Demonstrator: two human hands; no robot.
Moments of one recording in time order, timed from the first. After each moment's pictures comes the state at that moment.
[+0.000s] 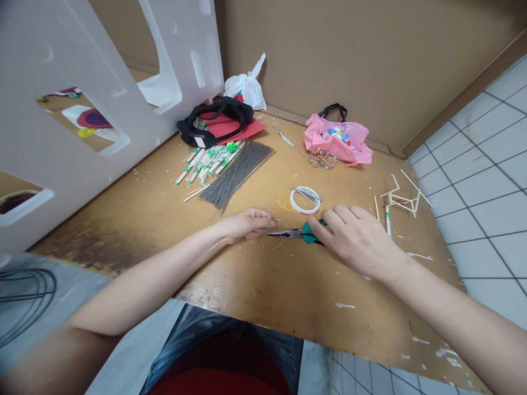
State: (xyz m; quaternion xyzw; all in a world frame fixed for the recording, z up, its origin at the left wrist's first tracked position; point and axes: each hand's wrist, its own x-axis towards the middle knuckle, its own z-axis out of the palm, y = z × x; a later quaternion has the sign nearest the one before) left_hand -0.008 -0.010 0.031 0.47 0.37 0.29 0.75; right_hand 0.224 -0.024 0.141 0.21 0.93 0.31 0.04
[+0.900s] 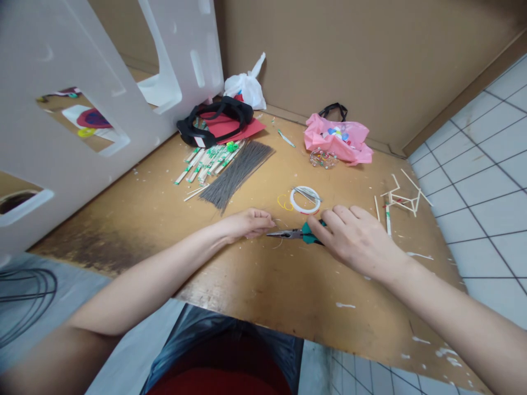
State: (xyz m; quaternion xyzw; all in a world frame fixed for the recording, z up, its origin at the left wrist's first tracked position) left_hand -0.009 -0.010 0.033 0.47 0.37 0.28 0.75; right_hand 0.224 -0.025 0.141 0.20 0.92 0.33 0.04
